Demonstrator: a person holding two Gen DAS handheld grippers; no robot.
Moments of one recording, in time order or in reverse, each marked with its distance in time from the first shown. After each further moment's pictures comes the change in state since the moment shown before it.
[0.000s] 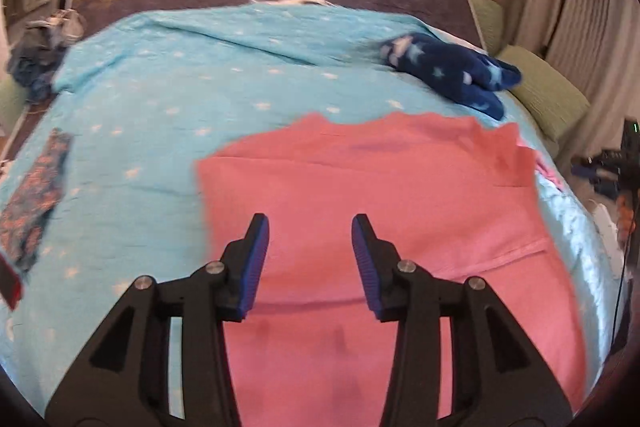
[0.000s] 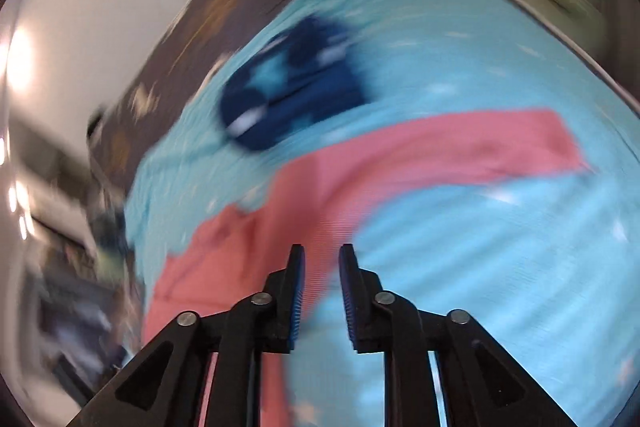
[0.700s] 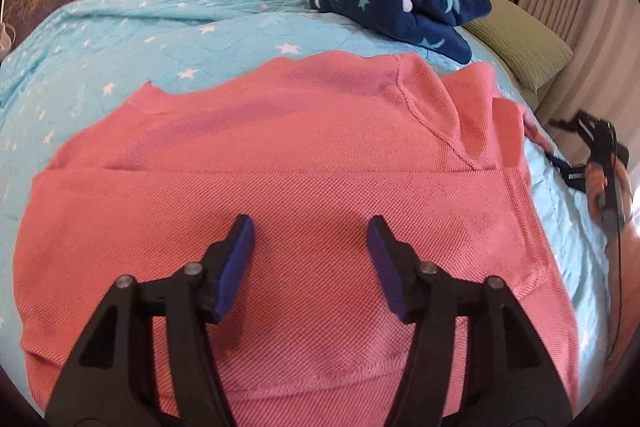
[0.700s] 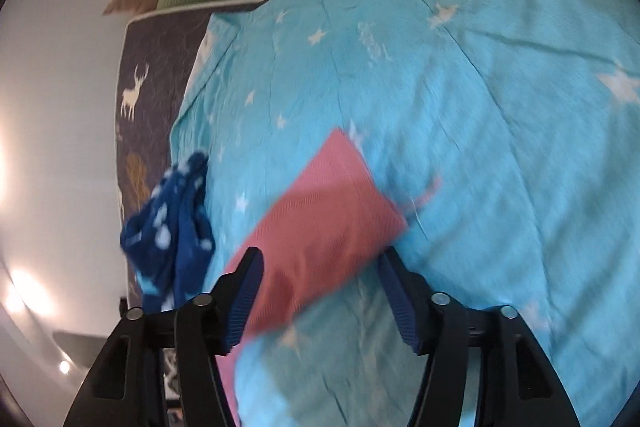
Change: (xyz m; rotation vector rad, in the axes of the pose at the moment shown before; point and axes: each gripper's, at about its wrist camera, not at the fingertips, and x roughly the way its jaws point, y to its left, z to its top) left arm 0.094 -0.107 0.001 0.120 0.120 -0.072; right arm 0.030 -0.215 0.059 0.605 -0.148 0.101
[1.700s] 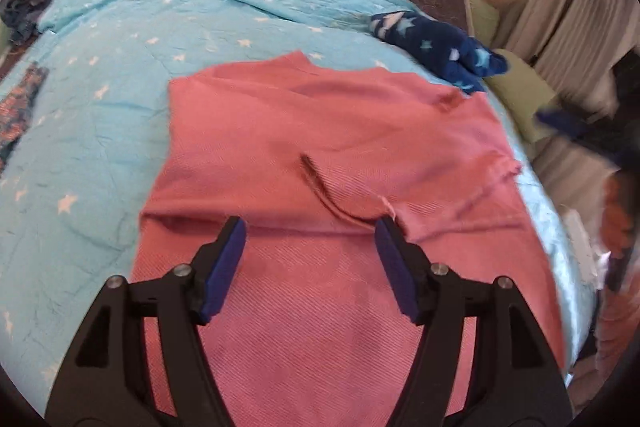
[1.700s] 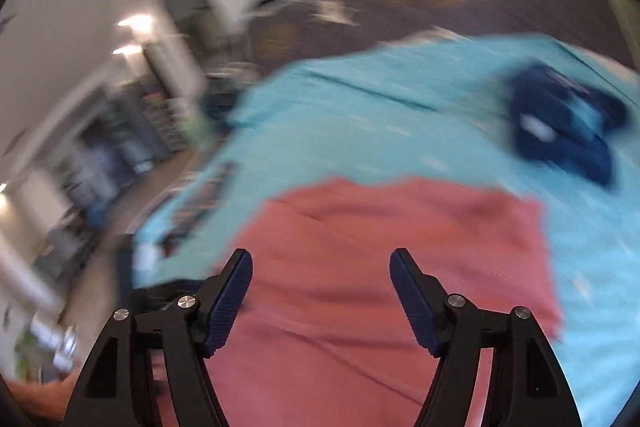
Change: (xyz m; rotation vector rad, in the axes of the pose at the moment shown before) left arm -0.090 0.101 -0.073 -0.239 -0.070 -0.069; right arm 0.008 0.253 -0.362 -1.254 0.364 0.133
